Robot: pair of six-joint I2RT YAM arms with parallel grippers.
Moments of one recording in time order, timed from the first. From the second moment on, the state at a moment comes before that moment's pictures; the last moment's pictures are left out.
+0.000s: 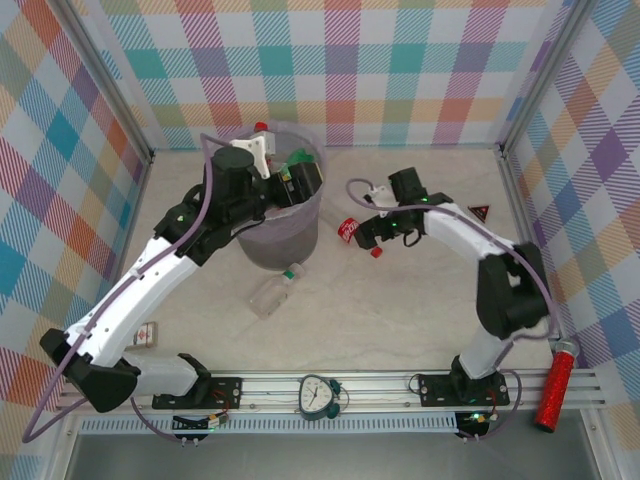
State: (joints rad) left arm -0.65 1.27 1.48 -0.55 0.01 -0.68; right arm 0.40 1.74 1.26 -0.58 -0.23 -0.18
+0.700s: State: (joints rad) left arm -0.63 1.22 1.48 -0.63 -0.04 -0.65; right arm 0.47 2.00 1.42 -0.60 -0.16 -0.22
